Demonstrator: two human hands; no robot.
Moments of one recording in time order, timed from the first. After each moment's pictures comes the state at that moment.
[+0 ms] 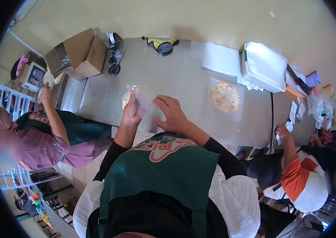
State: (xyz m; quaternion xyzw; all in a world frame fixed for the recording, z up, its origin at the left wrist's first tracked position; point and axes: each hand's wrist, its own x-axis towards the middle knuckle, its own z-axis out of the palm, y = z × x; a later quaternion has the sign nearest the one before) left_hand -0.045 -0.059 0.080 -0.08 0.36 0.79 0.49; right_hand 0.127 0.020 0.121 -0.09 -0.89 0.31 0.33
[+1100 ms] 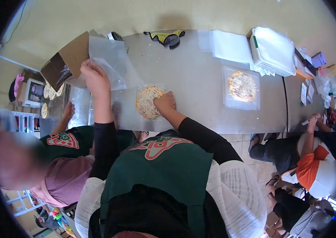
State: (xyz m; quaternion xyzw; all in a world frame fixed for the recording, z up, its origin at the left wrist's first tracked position) left_hand -0.202 -0.039 0.197 0.35 0.83 0.36 -0.26; right_hand -0.045 0.000 -0.005 -0.63 -0.57 0.53 0.07
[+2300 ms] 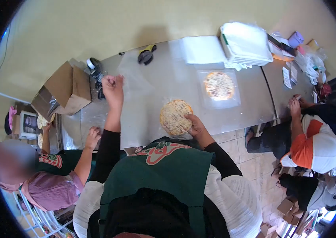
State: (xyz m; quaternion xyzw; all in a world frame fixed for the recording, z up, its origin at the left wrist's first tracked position) left_hand -0.126 0.033 0.131 0.43 0.62 0.65 0.08; right_hand 0.170 0.021 -0.025 -0.20 -0.05 0.93 0.31
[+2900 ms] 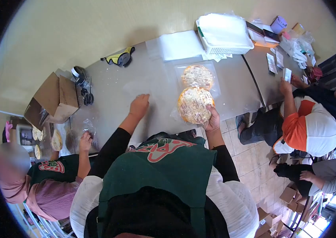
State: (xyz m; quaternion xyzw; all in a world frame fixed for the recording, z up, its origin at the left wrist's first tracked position) left_hand -0.024 0.029 0.015 0.77 0.63 0.13 -0.02; right_hand 0.298 0.031 0.019 -0.20 -0.06 0.81 0.54
